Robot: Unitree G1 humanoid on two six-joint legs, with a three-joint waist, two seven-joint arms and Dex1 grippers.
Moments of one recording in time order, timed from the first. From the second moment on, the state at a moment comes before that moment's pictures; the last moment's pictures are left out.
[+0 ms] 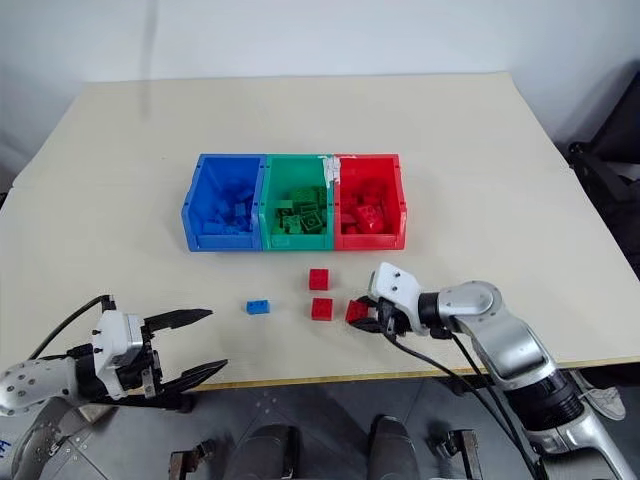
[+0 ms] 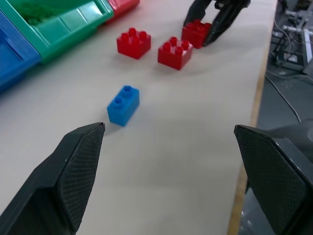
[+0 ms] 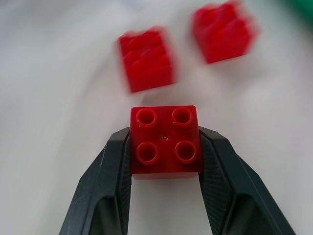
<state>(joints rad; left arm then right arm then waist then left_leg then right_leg) 0.27 0.68 0.30 -0.40 -0.48 0.14 -0.96 -0.46 -0.65 0.22 -0.17 0.27 0.52 1.02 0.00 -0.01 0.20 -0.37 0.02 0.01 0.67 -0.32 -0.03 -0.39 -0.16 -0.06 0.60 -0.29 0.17</state>
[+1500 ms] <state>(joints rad) 0.02 0.67 0.19 -0.27 -0.46 0.12 -0.98 -0.42 -0.79 0.08 -0.08 0.41 0.35 1.35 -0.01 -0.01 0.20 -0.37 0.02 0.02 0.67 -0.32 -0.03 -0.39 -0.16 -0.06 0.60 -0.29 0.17</state>
